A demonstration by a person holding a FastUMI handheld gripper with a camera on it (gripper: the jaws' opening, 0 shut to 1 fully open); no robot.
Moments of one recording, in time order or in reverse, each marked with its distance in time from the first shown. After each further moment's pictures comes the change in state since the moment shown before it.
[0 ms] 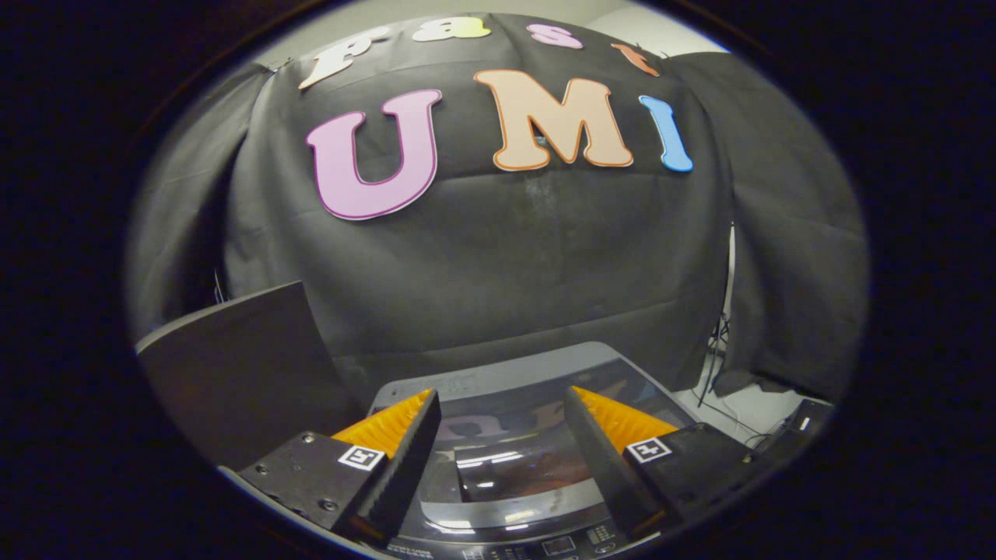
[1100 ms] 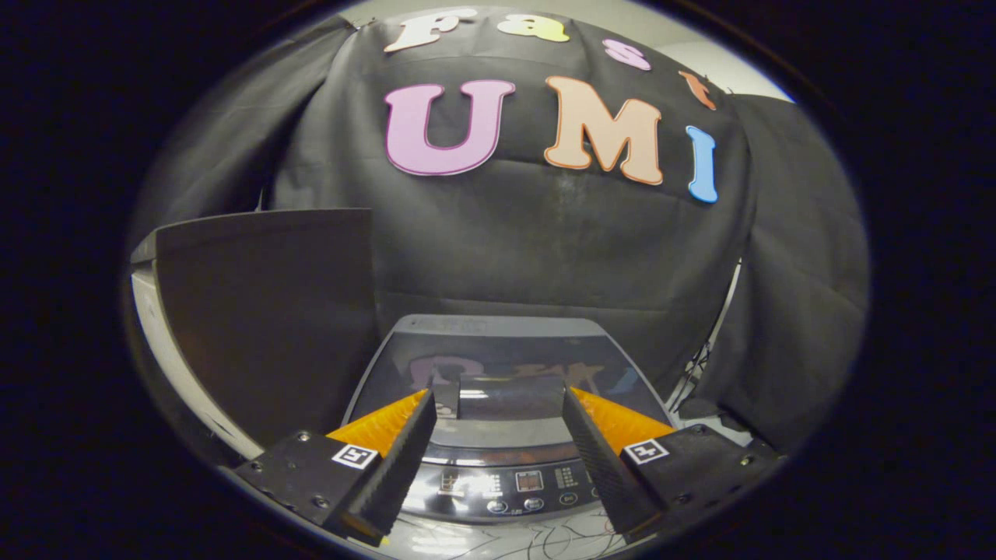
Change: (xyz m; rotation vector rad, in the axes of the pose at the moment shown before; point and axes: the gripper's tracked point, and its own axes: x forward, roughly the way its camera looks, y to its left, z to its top) arm -0.091 0.013 -0.044 -0.244 0.081 0.033
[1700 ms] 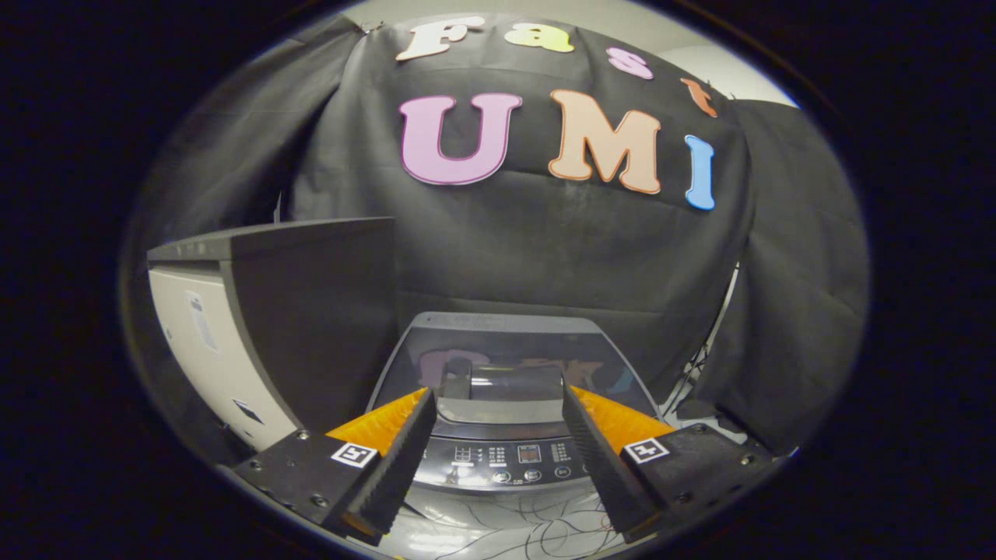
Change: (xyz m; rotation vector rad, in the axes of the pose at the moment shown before) arm -0.063 0.001 0.016 0.012 -0.064 0.015
